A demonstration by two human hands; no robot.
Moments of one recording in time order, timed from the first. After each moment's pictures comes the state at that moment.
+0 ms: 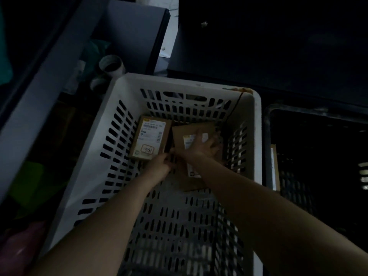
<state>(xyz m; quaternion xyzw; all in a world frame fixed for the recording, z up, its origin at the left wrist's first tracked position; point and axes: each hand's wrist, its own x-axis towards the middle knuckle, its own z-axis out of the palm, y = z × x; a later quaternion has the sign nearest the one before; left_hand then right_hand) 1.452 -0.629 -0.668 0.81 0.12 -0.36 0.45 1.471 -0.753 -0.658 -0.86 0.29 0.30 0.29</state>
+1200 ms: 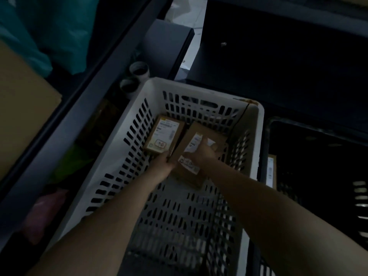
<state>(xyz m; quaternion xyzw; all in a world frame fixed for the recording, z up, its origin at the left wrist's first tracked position) 1.411 -0.613 -0.612 0.78 0.17 -0.35 0.49 1.451 -0.754 -0.633 -0.85 0.23 0.33 0.35</state>
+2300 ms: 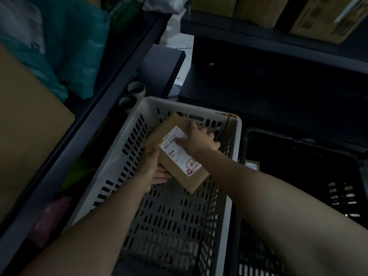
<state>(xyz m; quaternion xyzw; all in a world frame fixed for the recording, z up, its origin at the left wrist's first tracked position) 1.401 -0.624 -0.534 0.66 0.33 -0.28 0.62 1.452 -0.756 -0.508 -0.94 0.13 0.22 0.24</state>
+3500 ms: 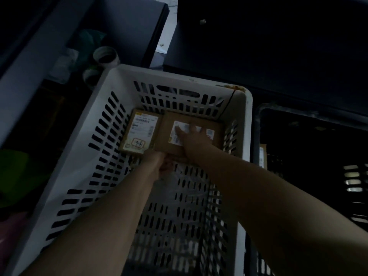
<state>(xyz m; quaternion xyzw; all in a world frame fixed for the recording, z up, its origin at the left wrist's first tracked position) 1.450 -0.658 -0.660 0.61 0.38 -0.31 0.62 1.481 -0.784 -0.640 -0.93 -0.02 0.37 0.05</state>
